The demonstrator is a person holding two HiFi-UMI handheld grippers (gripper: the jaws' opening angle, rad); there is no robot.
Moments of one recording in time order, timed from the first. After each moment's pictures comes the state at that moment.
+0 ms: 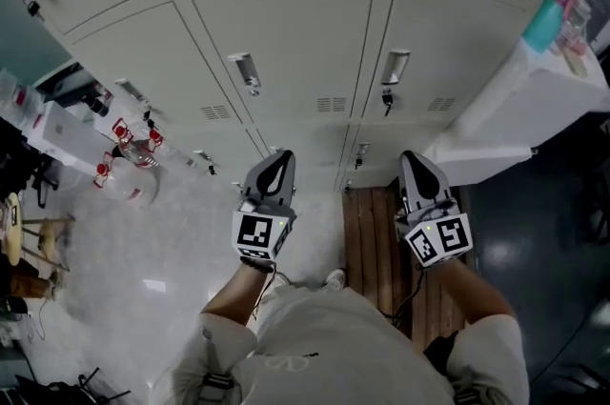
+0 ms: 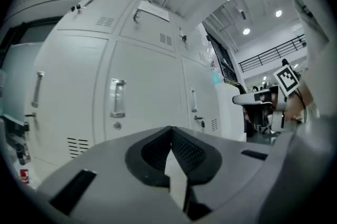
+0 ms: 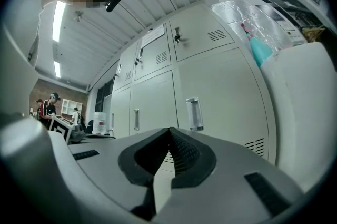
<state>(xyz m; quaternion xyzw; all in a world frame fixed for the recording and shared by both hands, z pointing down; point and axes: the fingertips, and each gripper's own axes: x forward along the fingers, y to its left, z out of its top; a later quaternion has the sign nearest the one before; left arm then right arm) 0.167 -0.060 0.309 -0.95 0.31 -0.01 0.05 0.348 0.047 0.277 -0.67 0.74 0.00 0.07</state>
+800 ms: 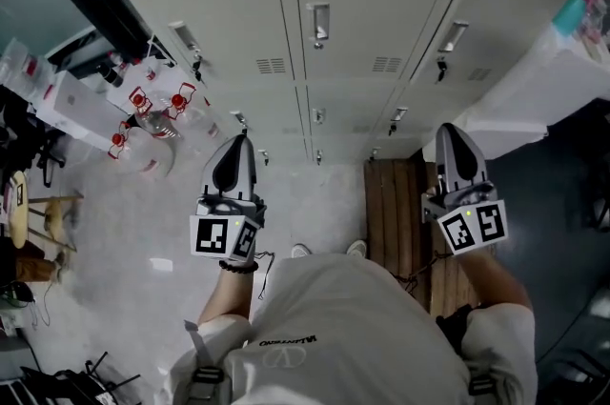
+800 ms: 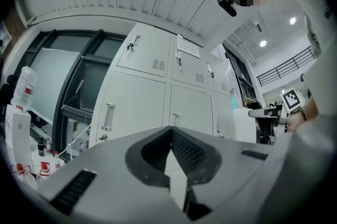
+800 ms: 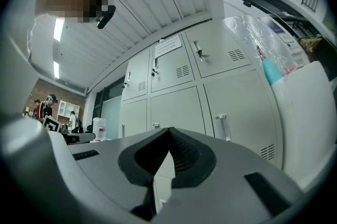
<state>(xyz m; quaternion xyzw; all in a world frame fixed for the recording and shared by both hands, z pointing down) -0.066 -0.058 0.238 -0.92 0.39 0.08 0.02 0.234 0.070 0.216 -0.68 0.72 0.03 0.10</state>
